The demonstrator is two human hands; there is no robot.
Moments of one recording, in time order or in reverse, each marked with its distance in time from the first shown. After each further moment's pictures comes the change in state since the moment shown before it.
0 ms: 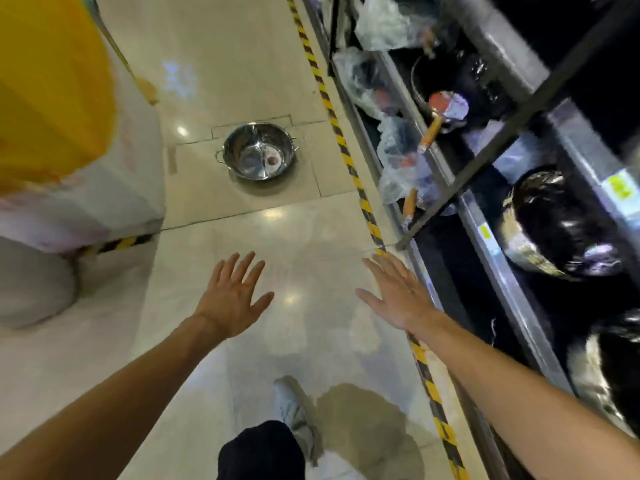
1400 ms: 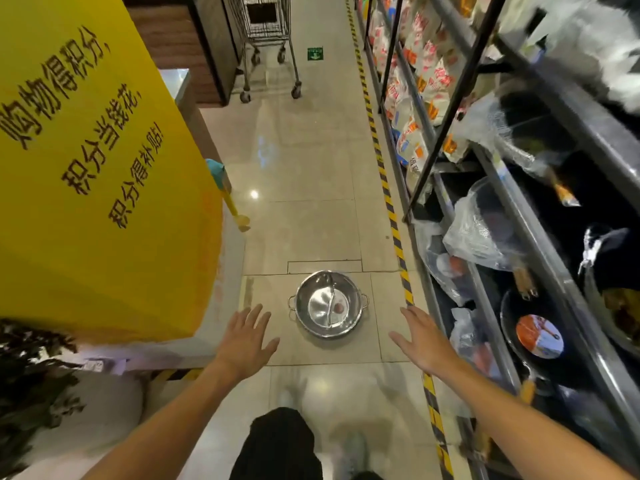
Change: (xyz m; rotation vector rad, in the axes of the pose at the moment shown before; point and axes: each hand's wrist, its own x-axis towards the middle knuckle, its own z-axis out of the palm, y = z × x) left_hand 0.284 -0.310 -0.320 -0.168 -0.001 -0.304; right_hand 0.427 -0.137 -0.376 0.165 -0.053 -0.041
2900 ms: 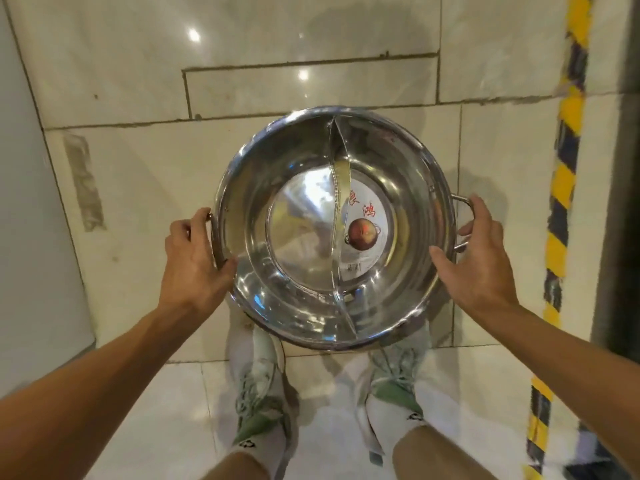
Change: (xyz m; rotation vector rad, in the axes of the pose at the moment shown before) left_hand 0.585 -0.065 0.500 -0.547 -0.109 -0.320; right_hand 0.590 0.234 0.443 0.189 0.079 0.399
